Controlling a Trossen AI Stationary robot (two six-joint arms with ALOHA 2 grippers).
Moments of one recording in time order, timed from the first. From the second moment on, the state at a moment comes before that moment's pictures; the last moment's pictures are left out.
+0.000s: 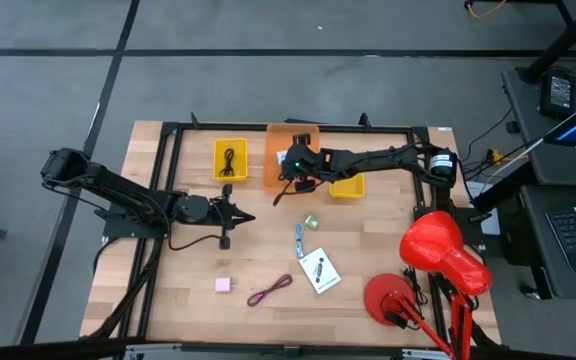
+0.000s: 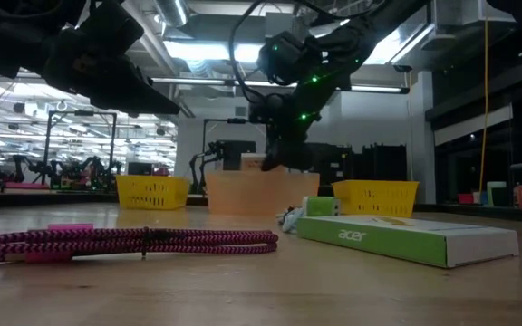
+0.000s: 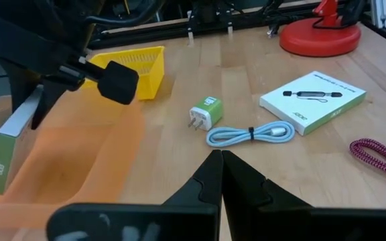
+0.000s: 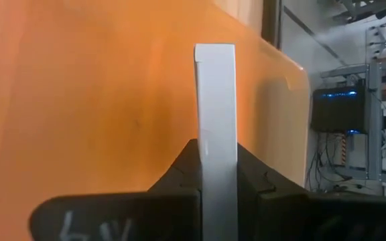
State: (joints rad) left arm -0.18 1.10 0.29 0.46 -0.28 0.03; right arm -0.25 1.96 1.31 -0.18 0.44 -0.68
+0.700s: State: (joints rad) left arm -0.18 1.10 0.29 0.46 -0.28 0.02; right arm -0.22 1.96 1.31 -0.21 0.44 -0.55
